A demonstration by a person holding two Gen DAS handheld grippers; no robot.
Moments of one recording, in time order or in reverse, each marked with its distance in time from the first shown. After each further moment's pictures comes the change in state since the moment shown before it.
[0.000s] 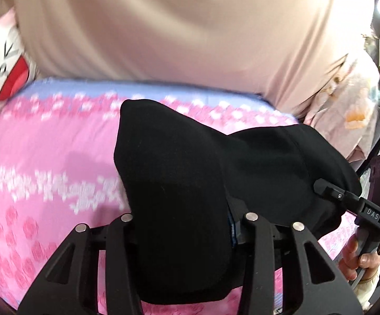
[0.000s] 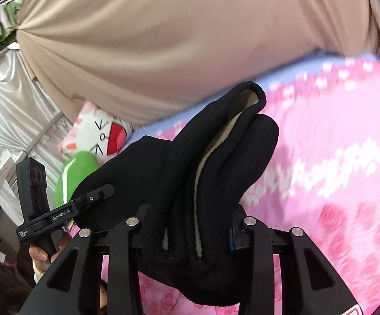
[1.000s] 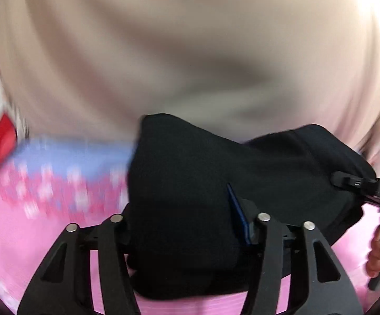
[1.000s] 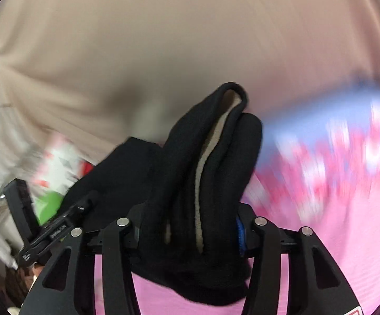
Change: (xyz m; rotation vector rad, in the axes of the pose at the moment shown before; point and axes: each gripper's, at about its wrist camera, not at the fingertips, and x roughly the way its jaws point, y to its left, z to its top) left arm 0.223 0.088 0.129 0.056 -0.104 0.227; right arm 0.223 -0.119 0.157 0.055 0.066 -0.046
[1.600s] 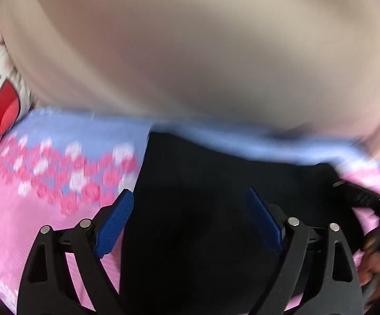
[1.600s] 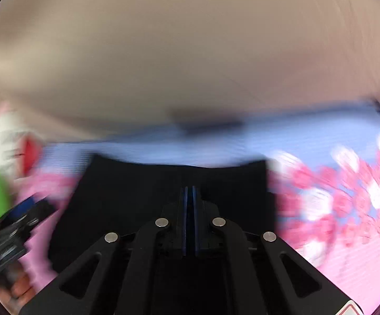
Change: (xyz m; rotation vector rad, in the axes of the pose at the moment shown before) left arm 0.074 0.000 0.026 -0.084 0.153 0.133; right arm 0.078 0.013 0.052 -0.102 0.073 -0.318
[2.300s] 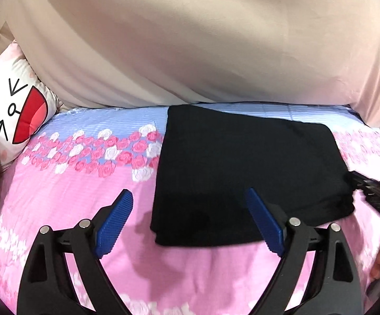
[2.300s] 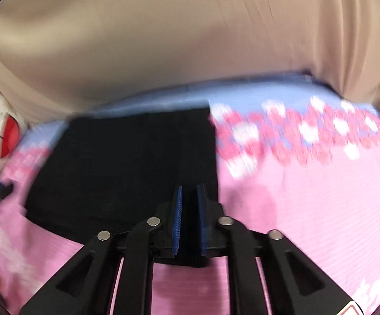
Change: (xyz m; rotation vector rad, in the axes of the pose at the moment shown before) left arm -0.112 0.002 -0.064 0.087 -0.058 0.039; right arm -0.086 -0.027 -0.101 -0.040 -0.093 -0.112
